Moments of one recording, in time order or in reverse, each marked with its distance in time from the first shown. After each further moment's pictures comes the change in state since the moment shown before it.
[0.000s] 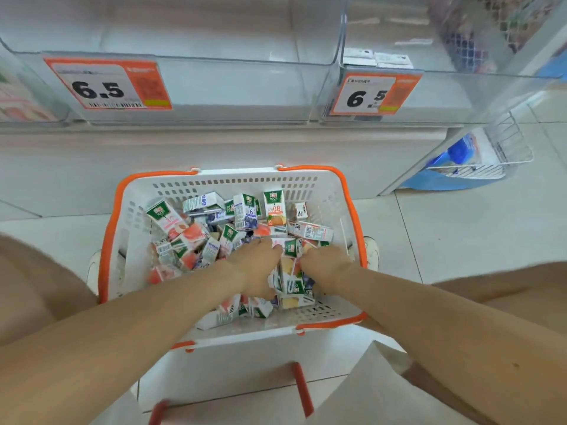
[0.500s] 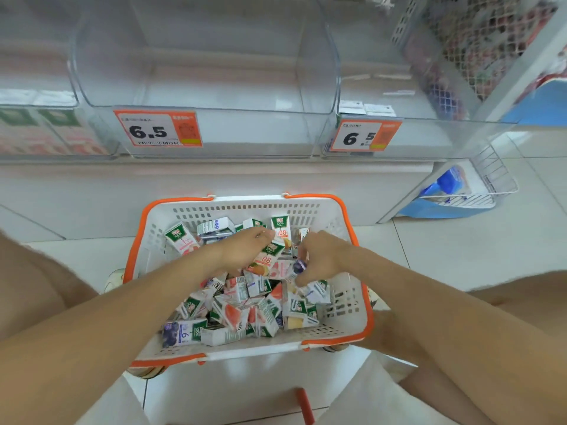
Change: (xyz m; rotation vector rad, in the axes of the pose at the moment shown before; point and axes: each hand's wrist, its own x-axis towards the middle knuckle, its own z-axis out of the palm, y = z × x) left_hand -0.050 -0.026 -0.072 -1.013 0.079 -0.265; right_hand -0.029 0.021 -0.078 0.574 0.100 0.040
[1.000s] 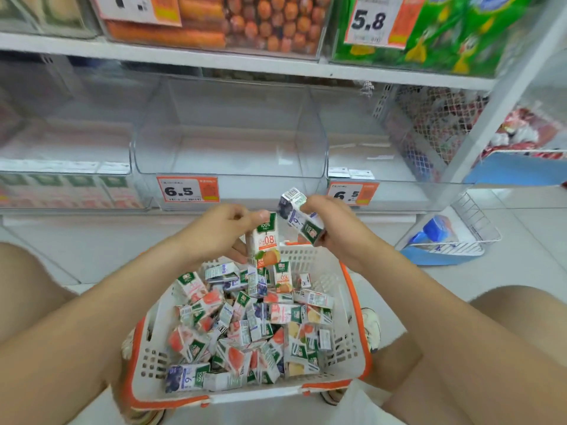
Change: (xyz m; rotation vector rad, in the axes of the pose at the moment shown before) left_hand -0.113 0.079 -0.073 -0.169 0.327 0.310; right_hand -0.092 -0.061 -0.110 1.243 0.505 -0.145
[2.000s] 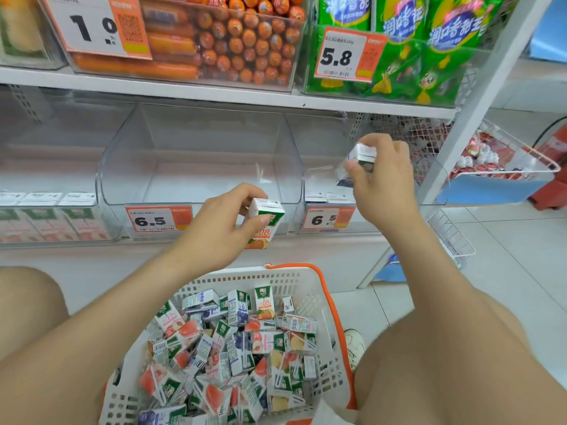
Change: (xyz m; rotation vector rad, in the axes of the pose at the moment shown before) left_hand 0.022 0.046 0.011 0.391 0.248 0.523; right_hand 0.006 -0.075 -0.088 -0.774 0.648 -0.627
